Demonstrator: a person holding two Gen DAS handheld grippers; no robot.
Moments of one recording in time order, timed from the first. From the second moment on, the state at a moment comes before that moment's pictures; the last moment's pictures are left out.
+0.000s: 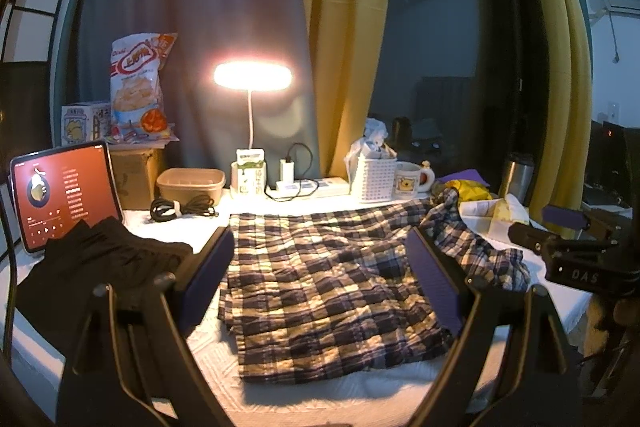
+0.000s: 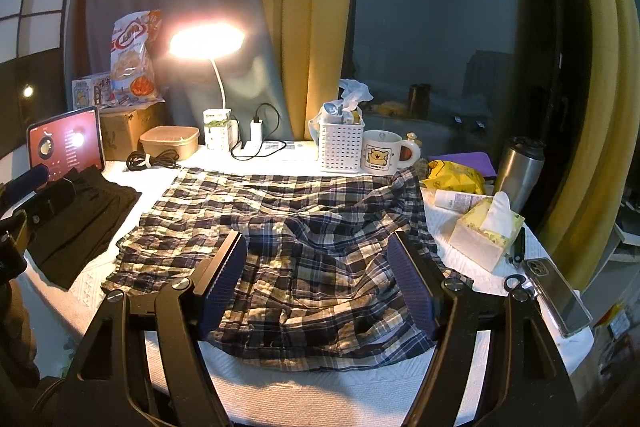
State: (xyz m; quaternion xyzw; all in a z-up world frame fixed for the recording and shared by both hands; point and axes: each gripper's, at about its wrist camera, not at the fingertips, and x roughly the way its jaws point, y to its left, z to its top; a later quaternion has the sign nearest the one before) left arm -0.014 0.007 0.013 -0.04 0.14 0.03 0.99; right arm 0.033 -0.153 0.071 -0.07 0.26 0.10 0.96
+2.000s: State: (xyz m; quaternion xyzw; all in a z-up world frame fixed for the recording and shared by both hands) left arm 0.051 0.030 0.002 -0.03 0.17 0.04 0.98; right arm 0.104 -0.153 0.053 -0.11 0.29 0.10 0.95
